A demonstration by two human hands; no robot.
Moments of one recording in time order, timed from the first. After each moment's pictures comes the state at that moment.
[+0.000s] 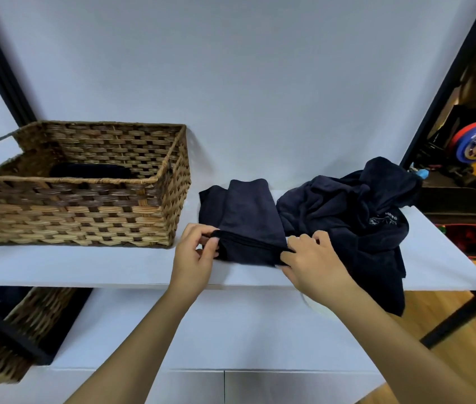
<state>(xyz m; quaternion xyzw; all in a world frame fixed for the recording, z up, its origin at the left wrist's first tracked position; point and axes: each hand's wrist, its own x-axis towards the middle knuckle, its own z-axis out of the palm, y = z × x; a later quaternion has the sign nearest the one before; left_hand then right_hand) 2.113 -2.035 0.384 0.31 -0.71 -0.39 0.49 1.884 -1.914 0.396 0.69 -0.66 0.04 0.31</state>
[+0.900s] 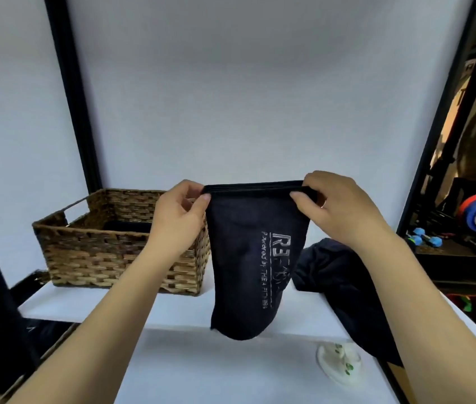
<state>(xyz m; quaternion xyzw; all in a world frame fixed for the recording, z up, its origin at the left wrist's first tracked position) 2.183 -2.019 0.608 0.32 -0.70 -0.29 0.57 1.939 -1.894 0.650 0.66 -0.66 0.33 0.17</state>
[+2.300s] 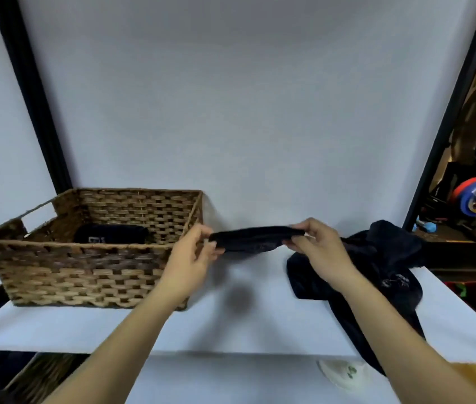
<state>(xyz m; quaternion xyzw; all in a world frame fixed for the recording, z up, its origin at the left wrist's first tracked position) 2.138 -2.084 0.509 0.29 -0.76 -0.38 0.44 1.884 -1.980 0.524 0.48 -0.57 0.63 -0.22</state>
